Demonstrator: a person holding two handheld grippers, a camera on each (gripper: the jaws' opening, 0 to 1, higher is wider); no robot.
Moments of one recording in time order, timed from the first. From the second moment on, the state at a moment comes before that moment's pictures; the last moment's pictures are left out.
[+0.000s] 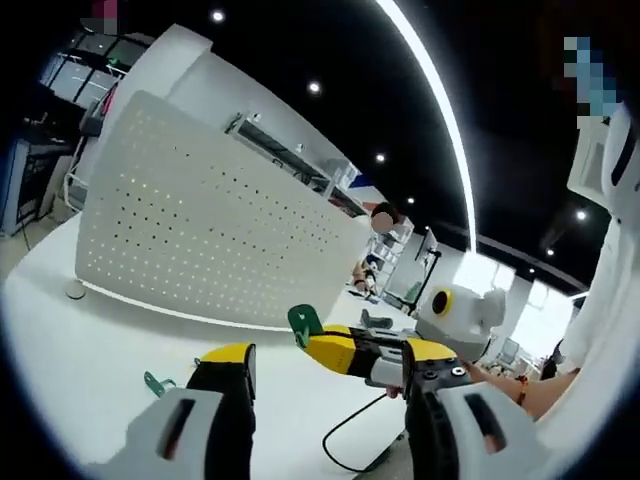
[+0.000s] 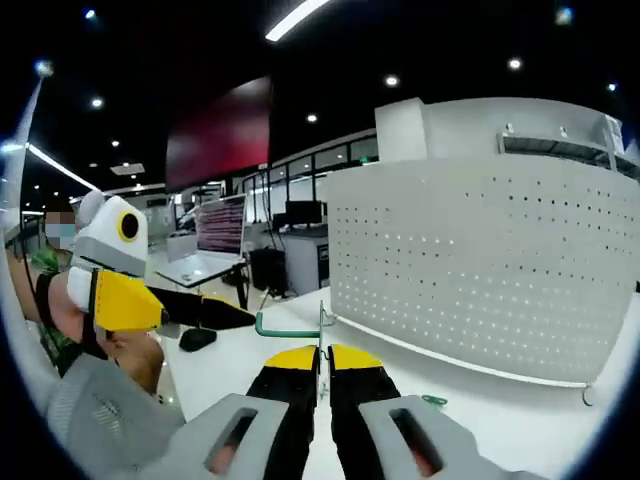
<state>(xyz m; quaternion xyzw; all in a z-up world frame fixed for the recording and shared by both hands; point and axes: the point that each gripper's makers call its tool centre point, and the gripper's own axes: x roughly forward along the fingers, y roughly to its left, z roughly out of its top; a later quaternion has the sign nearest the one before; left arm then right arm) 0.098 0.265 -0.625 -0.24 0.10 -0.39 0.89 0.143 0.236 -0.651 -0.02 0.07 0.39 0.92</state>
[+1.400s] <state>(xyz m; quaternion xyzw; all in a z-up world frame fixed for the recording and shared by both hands) 0.106 0.259 -0.617 -0.26 0.09 -0.39 0.88 0.118 0.255 -0.625 0.01 0.01 0.43 0.90</state>
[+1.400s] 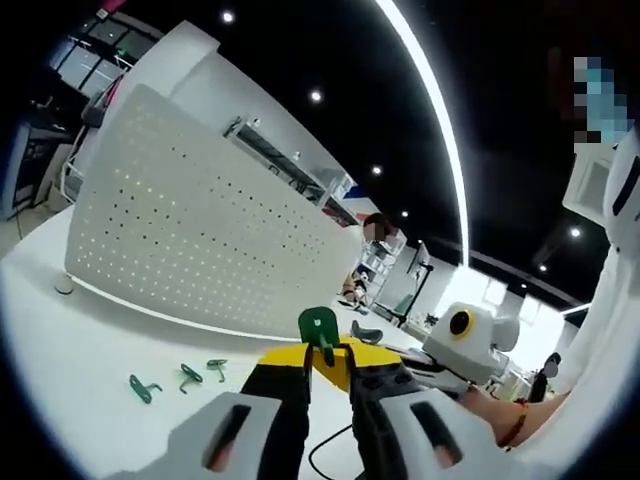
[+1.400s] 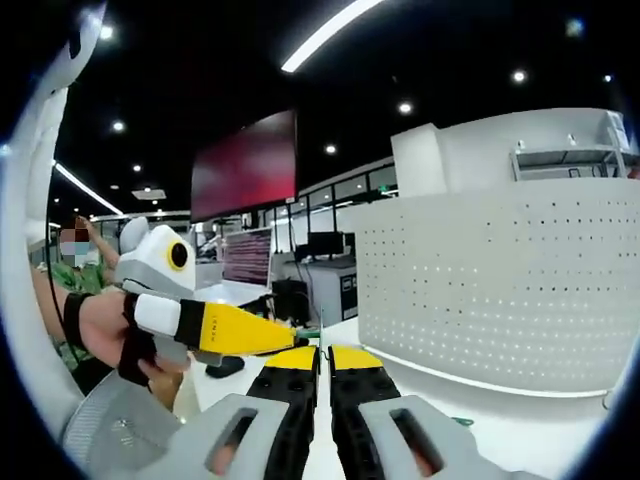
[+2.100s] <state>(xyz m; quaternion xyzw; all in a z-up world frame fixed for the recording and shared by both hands) 0.109 0.261 -0.617 -0.26 0.09 -0.38 0.88 0.116 0.257 -0.624 0.01 0.00 0.42 0.91</state>
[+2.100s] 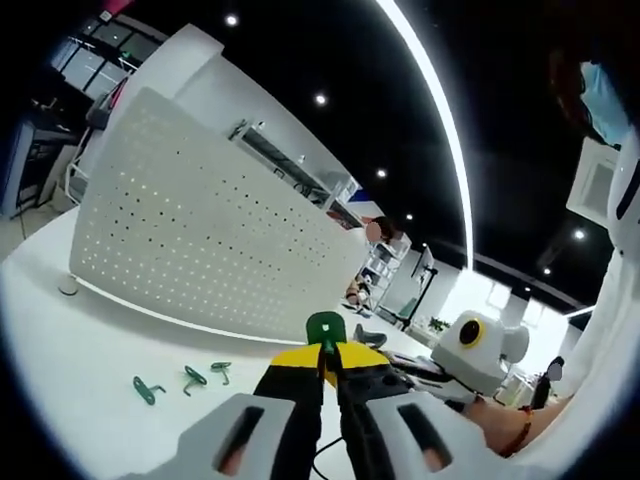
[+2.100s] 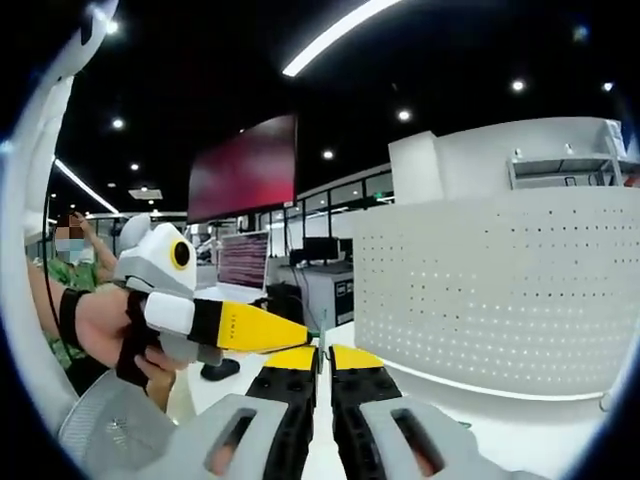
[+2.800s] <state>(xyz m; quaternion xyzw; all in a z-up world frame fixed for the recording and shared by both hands) 0.123 0.276 -0.616 -0.23 0.07 -0.36 0.90 0.121 0.247 -0.641 -0.01 0.05 0.41 0.91</state>
